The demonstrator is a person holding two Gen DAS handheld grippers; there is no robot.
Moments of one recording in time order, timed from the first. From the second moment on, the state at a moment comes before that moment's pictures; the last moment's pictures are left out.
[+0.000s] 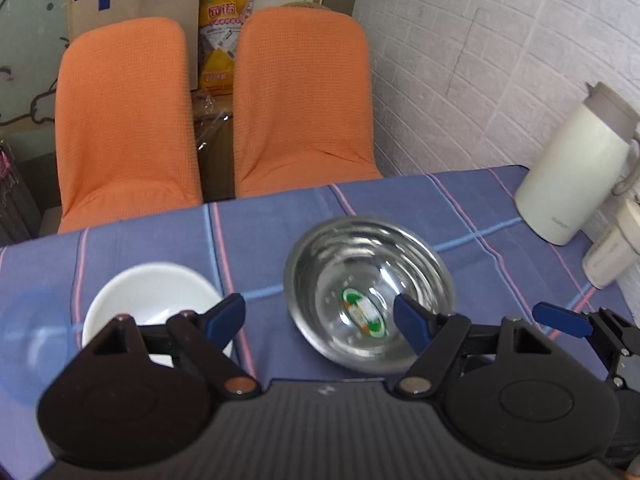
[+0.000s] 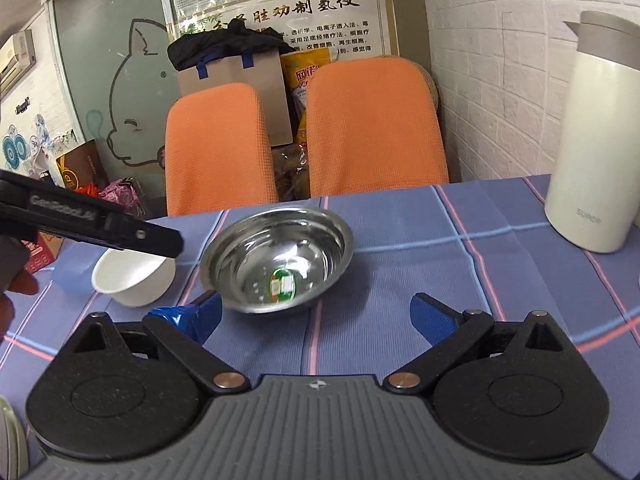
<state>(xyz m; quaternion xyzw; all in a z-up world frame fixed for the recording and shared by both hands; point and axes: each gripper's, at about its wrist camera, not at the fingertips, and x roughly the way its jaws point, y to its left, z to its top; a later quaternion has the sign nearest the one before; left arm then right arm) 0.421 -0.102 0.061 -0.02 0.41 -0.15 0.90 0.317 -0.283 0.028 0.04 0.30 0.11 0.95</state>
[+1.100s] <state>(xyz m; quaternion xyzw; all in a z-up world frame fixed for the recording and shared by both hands) 0.497 -0.127 -0.006 0.02 0.47 -0.16 0.87 0.400 -0.242 -0.017 0.00 0.38 0.15 0.91</state>
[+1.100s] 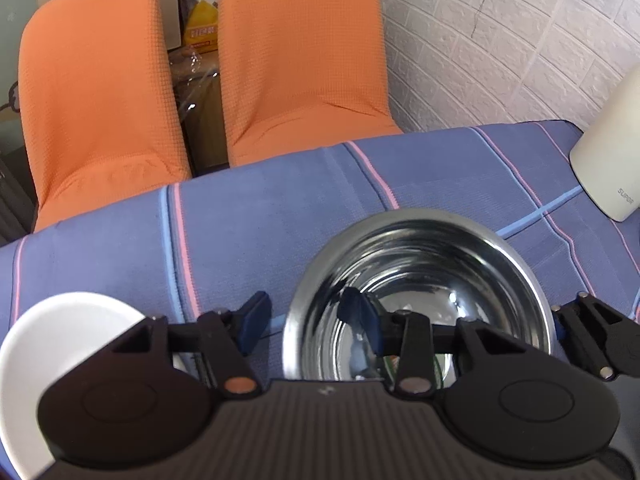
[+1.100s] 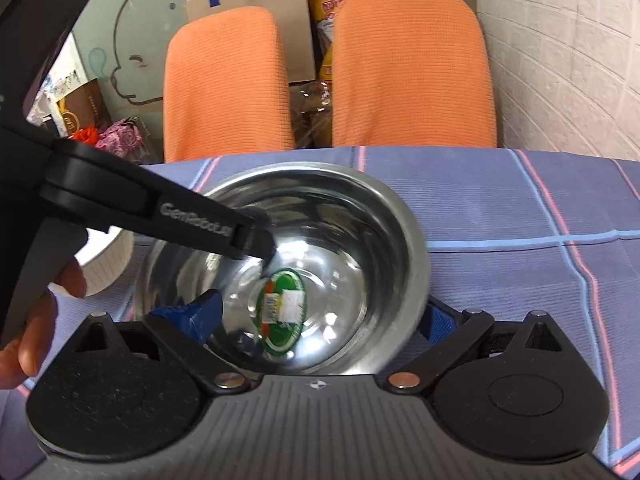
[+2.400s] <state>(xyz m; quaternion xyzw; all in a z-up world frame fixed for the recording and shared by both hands) 0.264 -0.087 0.011 0.03 0.51 -0.21 0.83 0.205 -0.200 0.003 0.07 0.43 0.20 0.88</state>
